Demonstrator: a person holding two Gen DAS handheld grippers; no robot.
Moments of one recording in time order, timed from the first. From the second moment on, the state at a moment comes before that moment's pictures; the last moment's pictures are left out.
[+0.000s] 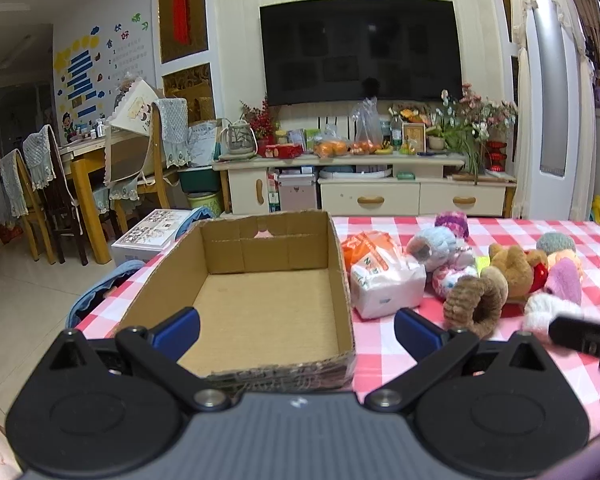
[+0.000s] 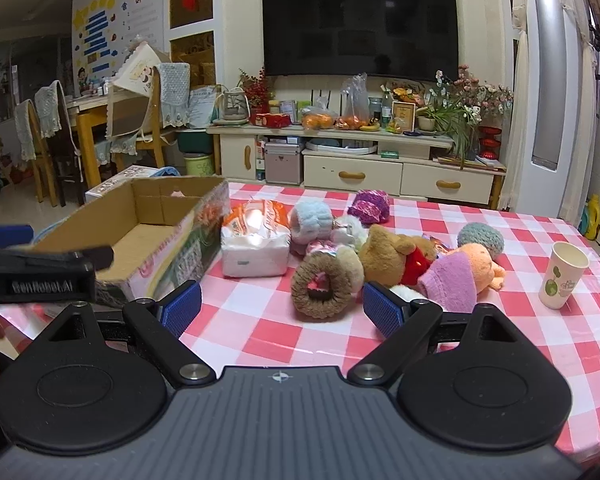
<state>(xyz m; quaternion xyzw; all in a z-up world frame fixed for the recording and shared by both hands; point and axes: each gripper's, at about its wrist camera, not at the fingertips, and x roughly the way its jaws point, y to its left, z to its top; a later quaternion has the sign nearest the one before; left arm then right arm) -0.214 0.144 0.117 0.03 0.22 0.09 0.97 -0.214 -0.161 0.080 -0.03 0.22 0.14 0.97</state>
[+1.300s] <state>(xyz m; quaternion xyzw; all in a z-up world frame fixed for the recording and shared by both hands) -0.123 0.161 0.101 0.10 0.17 0.21 0.96 -0.126 -0.291 0.027 0.10 0.26 -0.02 0.96</state>
